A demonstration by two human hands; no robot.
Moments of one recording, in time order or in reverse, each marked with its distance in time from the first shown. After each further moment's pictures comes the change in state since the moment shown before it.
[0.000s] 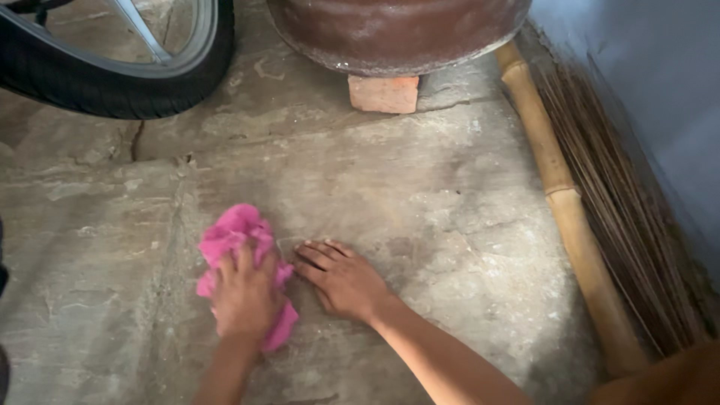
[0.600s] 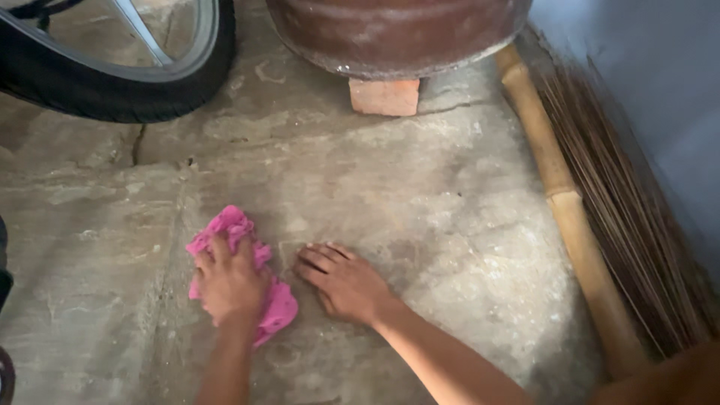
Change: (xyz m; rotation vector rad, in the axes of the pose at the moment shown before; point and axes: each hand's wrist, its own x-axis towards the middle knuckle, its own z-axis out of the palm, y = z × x) left_hand 0.020 -0.016 0.013 -0.017 0.115 -0.235; right_hand 0.001 -0.003 -0.002 -0.028 -0.014 -0.010
